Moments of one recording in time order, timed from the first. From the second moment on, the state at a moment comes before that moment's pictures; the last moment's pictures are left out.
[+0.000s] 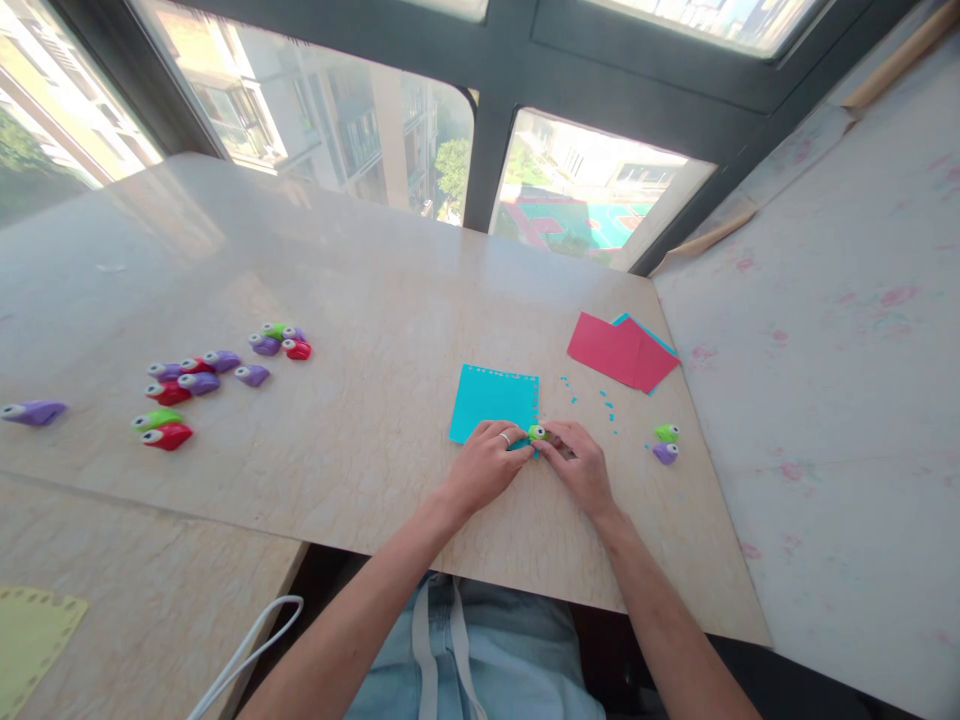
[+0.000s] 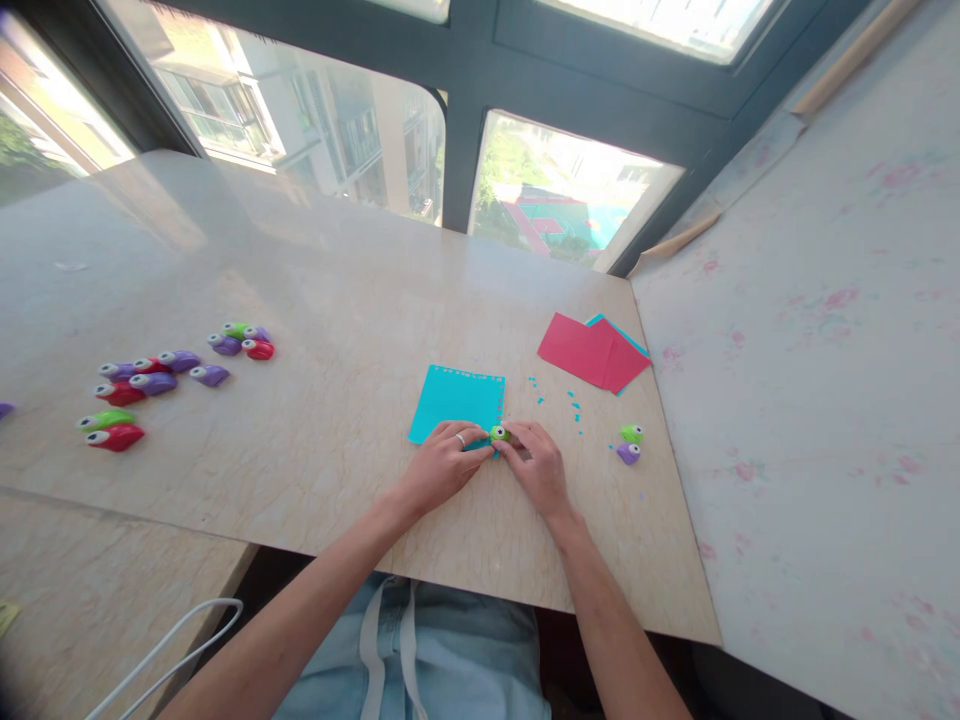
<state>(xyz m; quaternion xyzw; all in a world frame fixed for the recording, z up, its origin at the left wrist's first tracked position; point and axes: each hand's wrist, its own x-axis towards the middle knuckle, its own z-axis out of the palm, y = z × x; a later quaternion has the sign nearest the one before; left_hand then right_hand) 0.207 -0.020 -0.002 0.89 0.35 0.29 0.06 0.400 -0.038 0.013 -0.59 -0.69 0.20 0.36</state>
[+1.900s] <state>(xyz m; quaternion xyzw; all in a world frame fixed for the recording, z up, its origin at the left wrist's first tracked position) 0.207 -0.021 -0.001 0.88 0.35 0.30 0.08 0.409 0.020 0.066 -0.69 -0.50 0.51 0.14</state>
